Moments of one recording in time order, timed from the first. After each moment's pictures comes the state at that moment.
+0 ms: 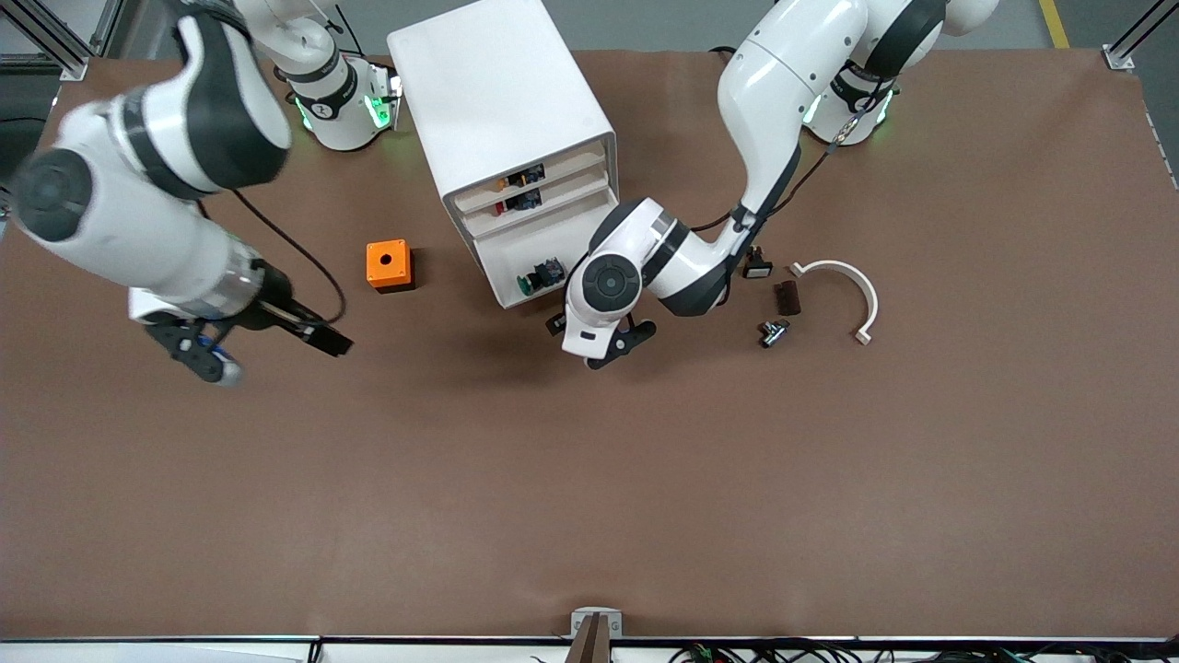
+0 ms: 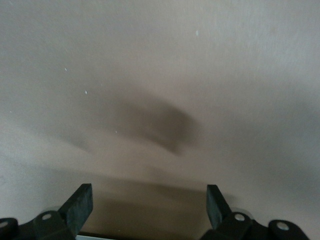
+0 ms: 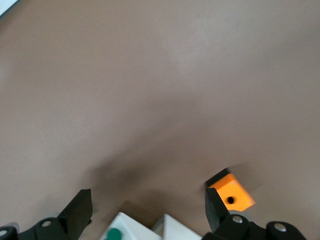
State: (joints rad) left arm -0.71 0.84 -0.13 -1.34 -0.23 2.05 -1.19; right arm 0.27 0.15 -0.11 -1.66 0.16 1.79 0.65
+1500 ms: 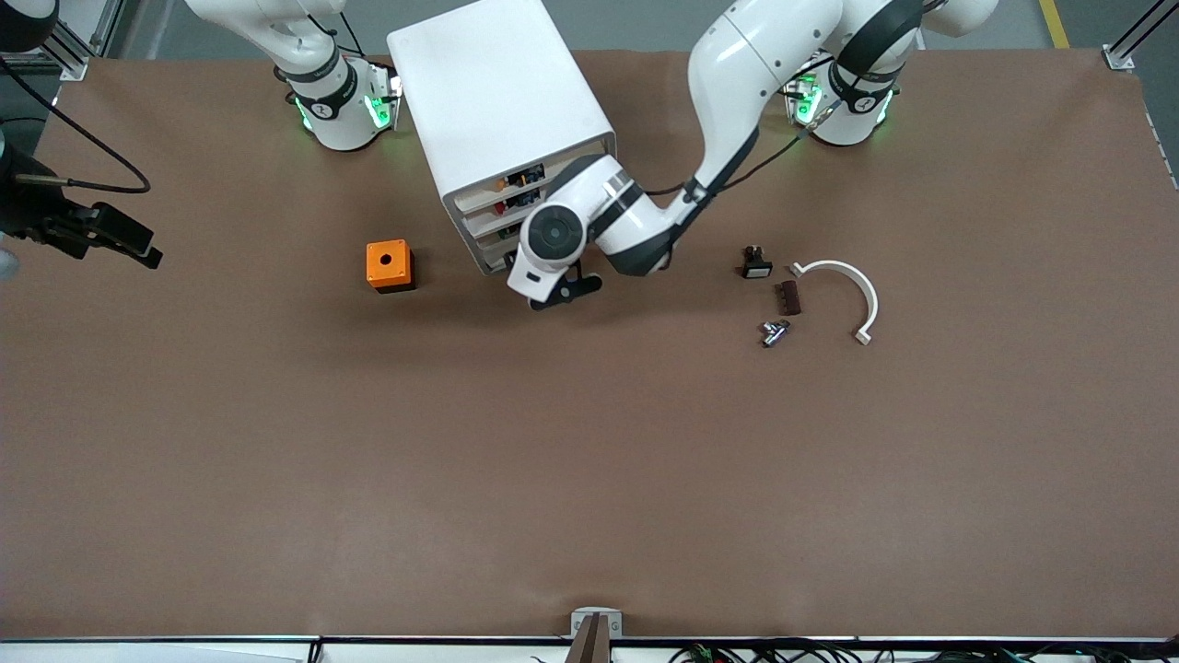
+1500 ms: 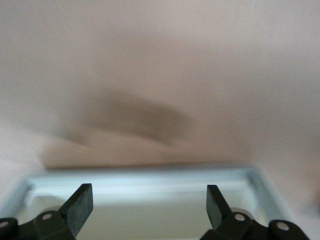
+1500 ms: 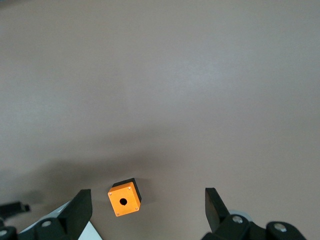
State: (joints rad) left arm -0.66 0.84 -0.29 -1.35 -0.20 2.04 -1.16; right arm 0.06 -0.05 -0.10 -1.66 0.03 1.64 0.14
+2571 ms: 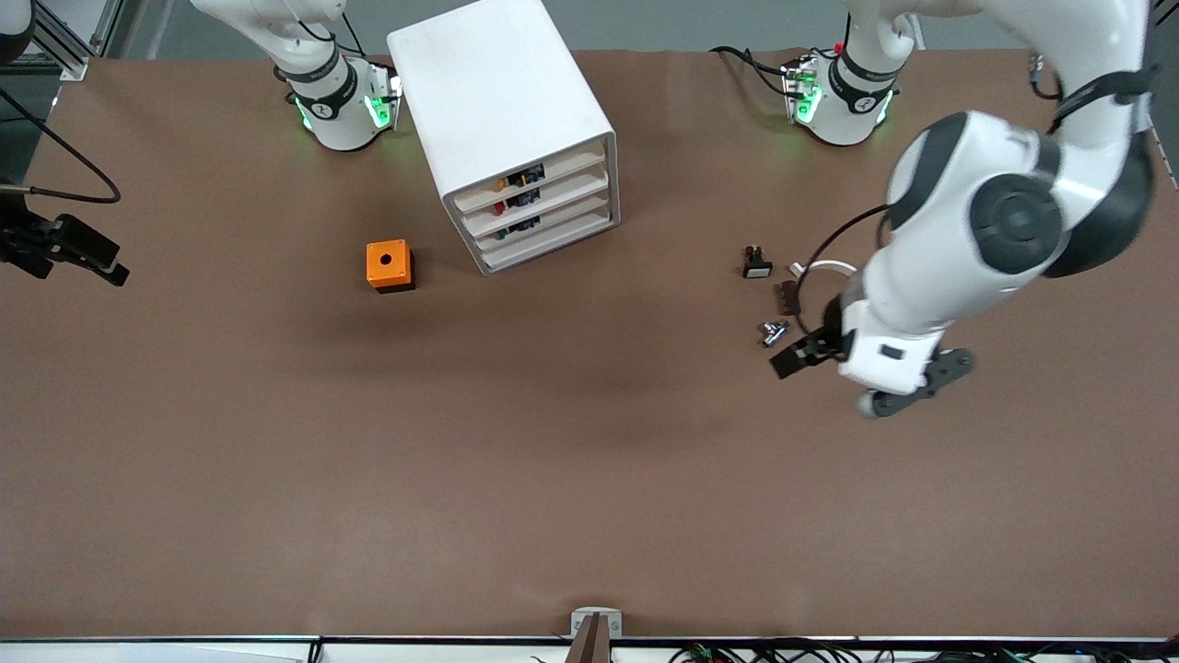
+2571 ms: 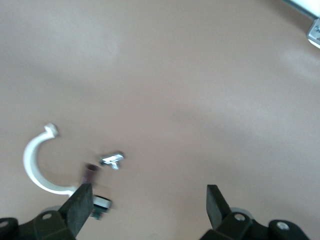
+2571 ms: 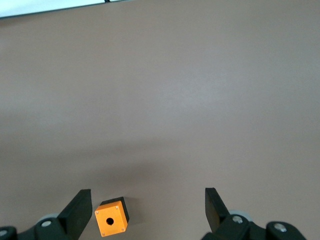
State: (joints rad) left arm -0.09 0.38 -0.29 -1.33 0.03 1.71 -0.77; right arm -0.08 -0.04 0.00 -1.67 0.03 1.72 0.04
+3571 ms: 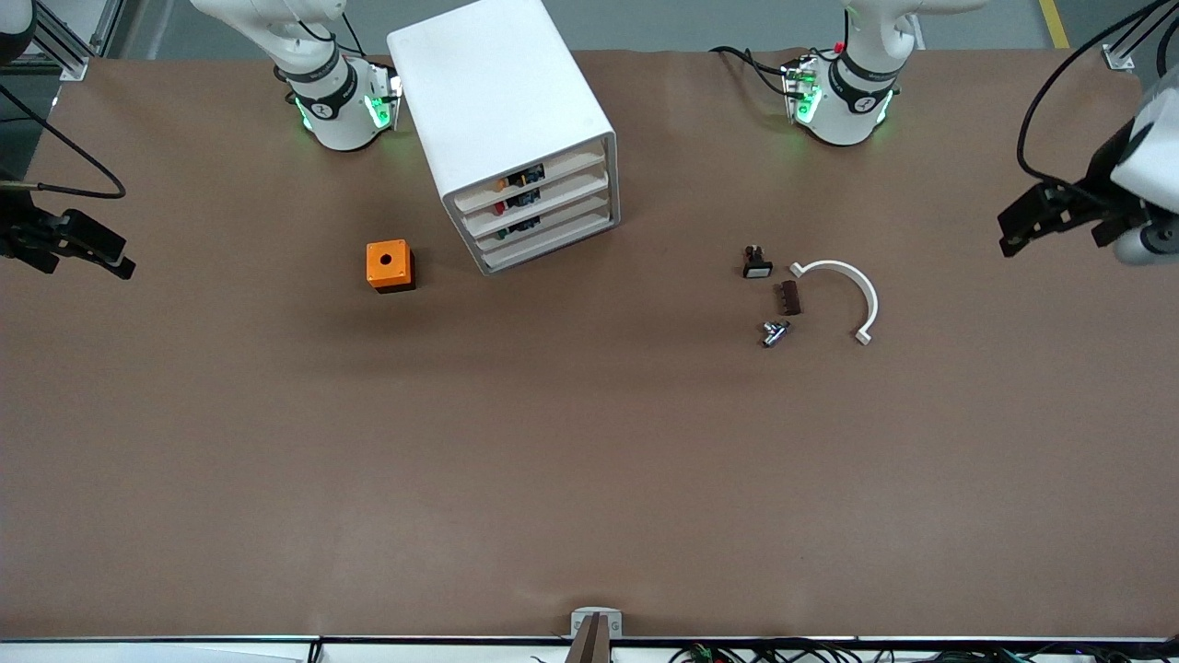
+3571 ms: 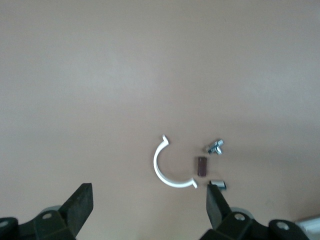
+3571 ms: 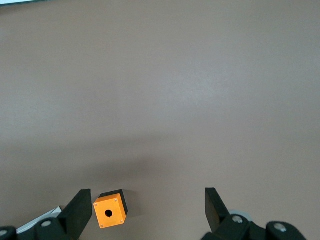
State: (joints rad) left arm -0.06 0.00 -0.09 -1.48 0.07 1.49 -0.20; right arm -0.08 -0.04 0.00 -1.67 0.03 1.70 0.03
